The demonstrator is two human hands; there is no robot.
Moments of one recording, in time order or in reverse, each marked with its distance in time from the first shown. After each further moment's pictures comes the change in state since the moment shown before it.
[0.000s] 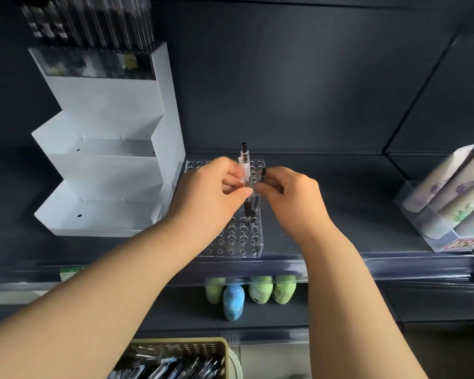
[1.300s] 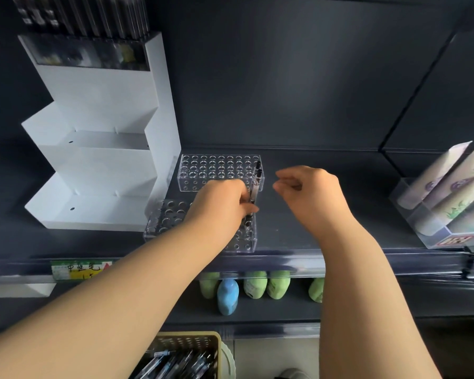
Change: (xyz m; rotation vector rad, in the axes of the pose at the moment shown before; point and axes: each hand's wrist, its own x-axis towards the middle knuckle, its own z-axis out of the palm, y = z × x) left_hand 0.006 -0.013 0.035 0.411 -0.189 -0.085; right_hand -0.005 0.015 -0.028 -0.111 -0.015 0.086
